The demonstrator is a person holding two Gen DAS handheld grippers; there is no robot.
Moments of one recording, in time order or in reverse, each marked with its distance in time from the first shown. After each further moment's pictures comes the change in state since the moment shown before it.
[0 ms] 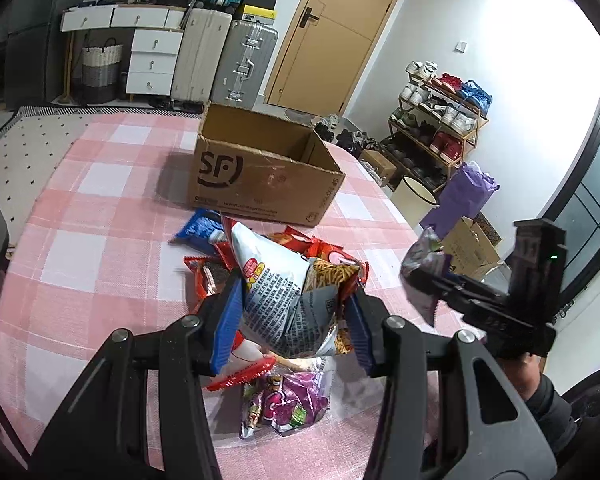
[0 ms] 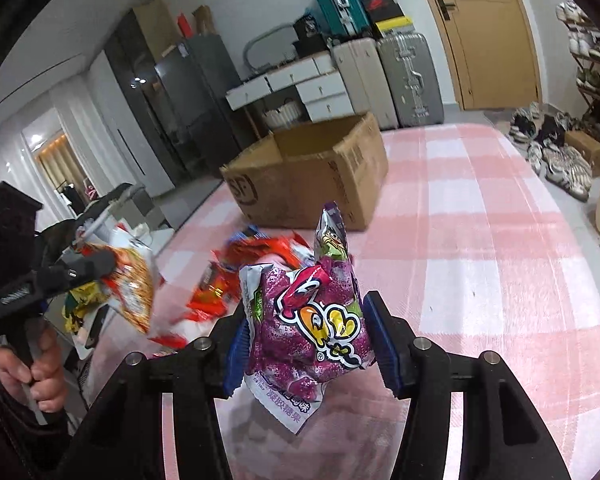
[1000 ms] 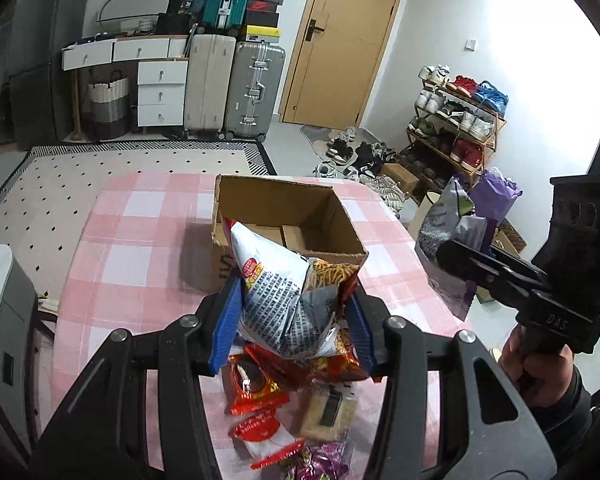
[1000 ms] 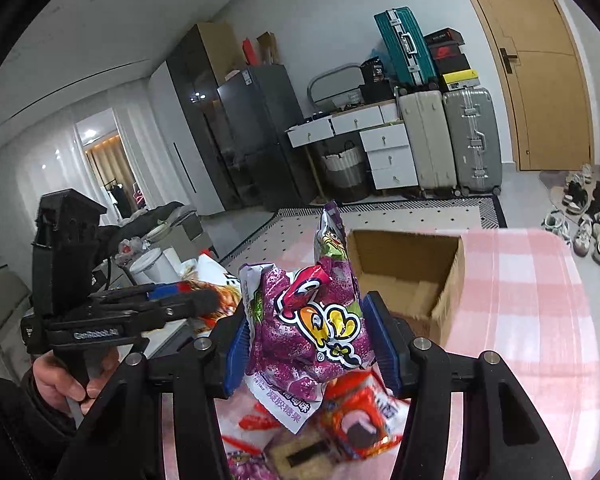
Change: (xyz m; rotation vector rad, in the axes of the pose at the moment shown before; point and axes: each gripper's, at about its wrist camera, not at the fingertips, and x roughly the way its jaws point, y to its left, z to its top) left arm -0.011 -0.019 0.122 0.071 -0.026 0.097; right arm -0.005 0.072 0.129 -0.121 -0.112 0.166
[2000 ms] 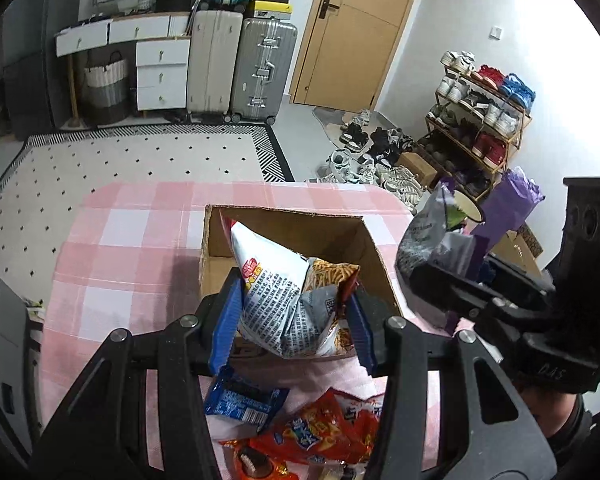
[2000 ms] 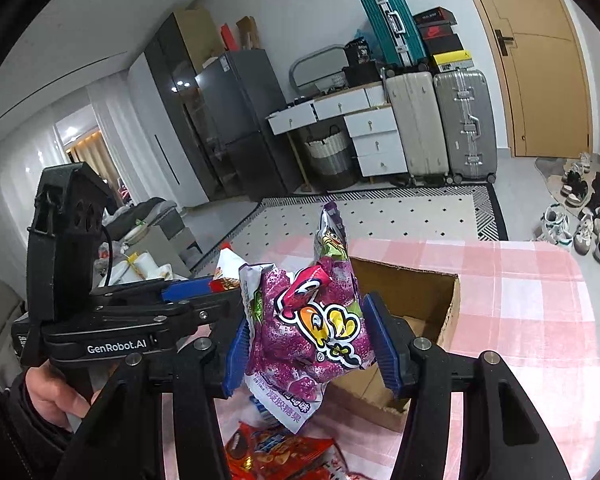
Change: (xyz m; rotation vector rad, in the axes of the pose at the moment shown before) left arm 0.157 0.015 0.109 -0.039 0.095 0.023; right arm 0.109 -0.066 0.056 0.032 0.092 -0.050
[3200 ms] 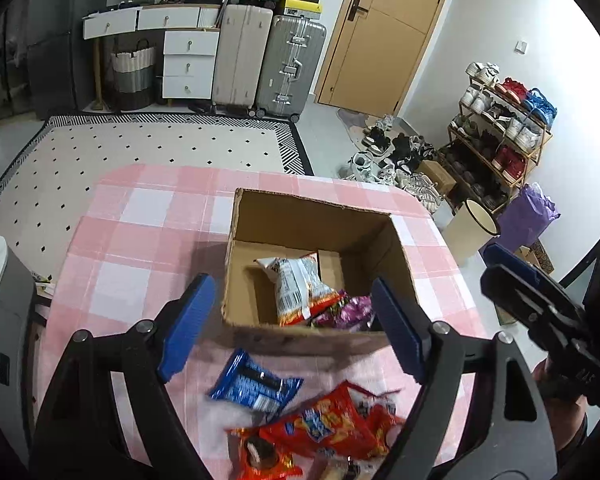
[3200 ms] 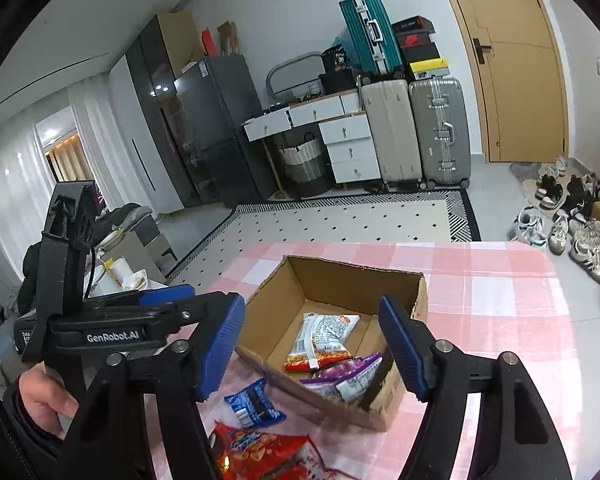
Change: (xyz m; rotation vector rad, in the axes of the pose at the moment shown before) left arm 0.018 0.032 -0.029 -0.061 -0.007 0.077; right arm -0.020 -0.013 -0.014 -0.004 -0.055 -0.093
